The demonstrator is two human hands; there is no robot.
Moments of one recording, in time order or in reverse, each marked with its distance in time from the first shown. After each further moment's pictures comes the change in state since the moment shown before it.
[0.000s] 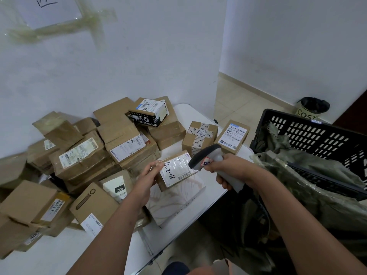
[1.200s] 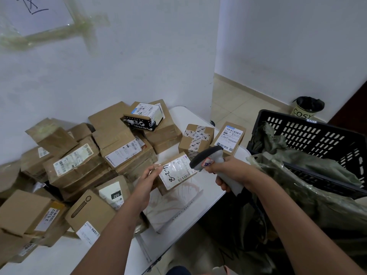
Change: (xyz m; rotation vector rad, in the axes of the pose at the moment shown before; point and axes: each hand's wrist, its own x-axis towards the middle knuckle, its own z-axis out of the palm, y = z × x) left_hand 0.002 0.003 0.010 -0.008 -0.041 -0.029; right_hand 0.007 0.014 -0.008 0.174 0.055 0.024
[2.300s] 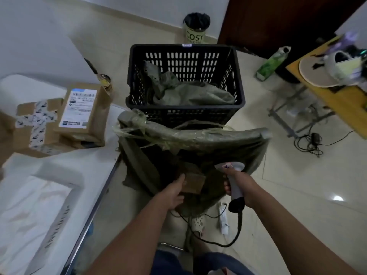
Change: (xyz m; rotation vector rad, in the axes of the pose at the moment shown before) left_hand -0.044 -0.220 0.374 0.474 -0.483 -0.905; right_hand -0.110 0.347 -0.176 0.847 0.707 0.590
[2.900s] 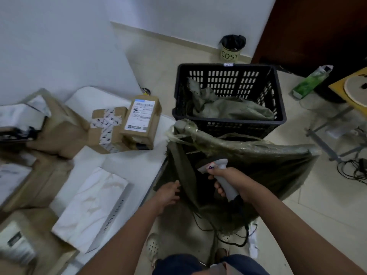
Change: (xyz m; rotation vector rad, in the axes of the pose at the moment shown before) left_hand -0.070 -0.004 -0.147 0.209 0.176 0.311; right_hand -0.064 -0.041 0.132 -0.344 -0.423 -0.150
